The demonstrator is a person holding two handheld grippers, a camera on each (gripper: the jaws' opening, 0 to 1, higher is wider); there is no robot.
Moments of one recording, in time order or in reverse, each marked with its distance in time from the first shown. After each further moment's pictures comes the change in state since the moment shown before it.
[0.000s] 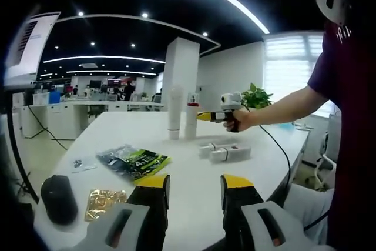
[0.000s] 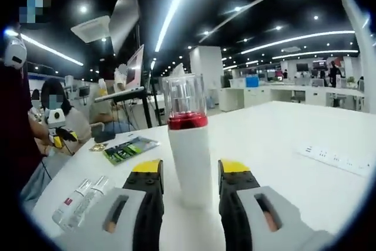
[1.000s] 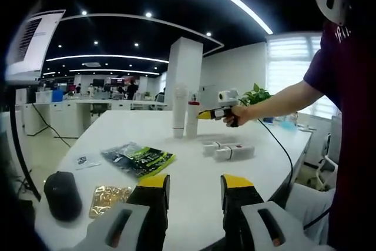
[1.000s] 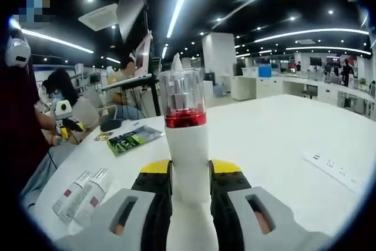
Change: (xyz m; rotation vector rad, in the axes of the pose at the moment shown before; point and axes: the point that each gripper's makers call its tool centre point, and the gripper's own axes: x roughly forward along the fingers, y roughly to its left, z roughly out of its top) left arm -0.004 0.008 -0.003 -0.013 0.000 0.022; right arm 0.015 0.014 0.007 -0.048 0.081 0.112
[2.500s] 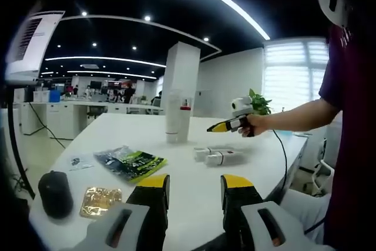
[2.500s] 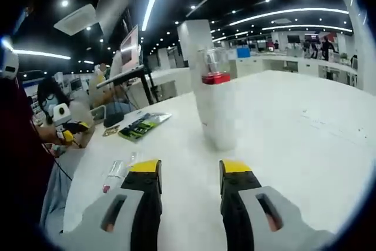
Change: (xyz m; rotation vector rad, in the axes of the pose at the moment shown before) left arm -0.003 -0.018 0.005 -0.013 -0.040 -0.034; right arm -0.056 0.074 -0.035 0.157 0.099 -0.138
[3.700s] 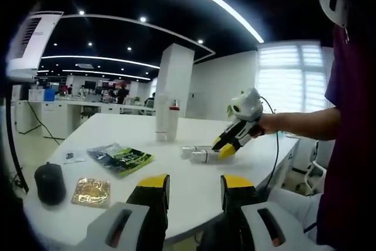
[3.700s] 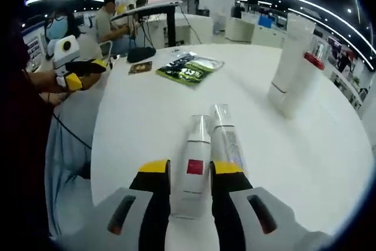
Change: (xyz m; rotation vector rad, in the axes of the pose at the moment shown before) left arm -0.014 -0.023 -0.007 -0.009 -0.009 -0.052; right arm 0.016 0.117 -0.061 -0.255 0.429 -0.038
